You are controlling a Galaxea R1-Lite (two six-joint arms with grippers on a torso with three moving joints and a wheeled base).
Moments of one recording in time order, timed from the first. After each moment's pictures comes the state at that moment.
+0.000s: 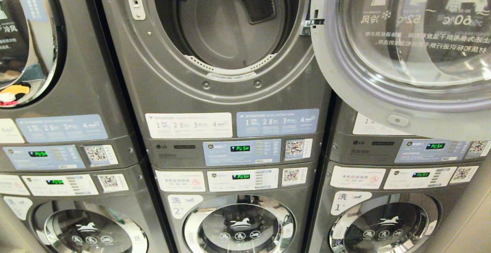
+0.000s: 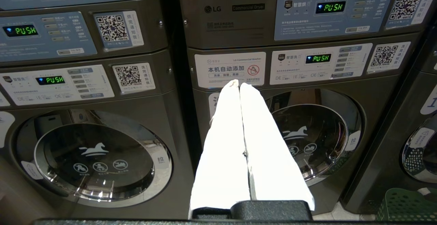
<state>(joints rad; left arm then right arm) 0.00 0.00 0.00 0.01 -0.01 0.08 -0.01 0.00 0.00 0.00 0.03 -0.10</state>
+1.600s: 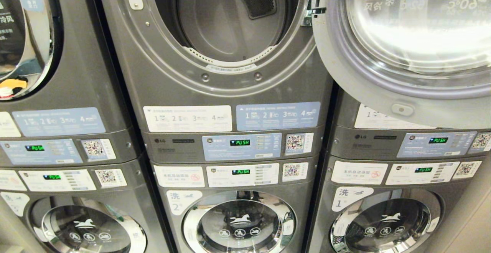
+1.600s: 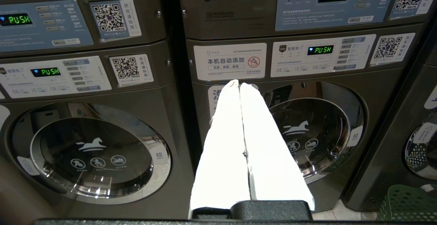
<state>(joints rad) 0.00 0.00 0.00 0.01 -0.01 0.08 -0.01 0.00 0.00 0.00 0.02 -0.07</state>
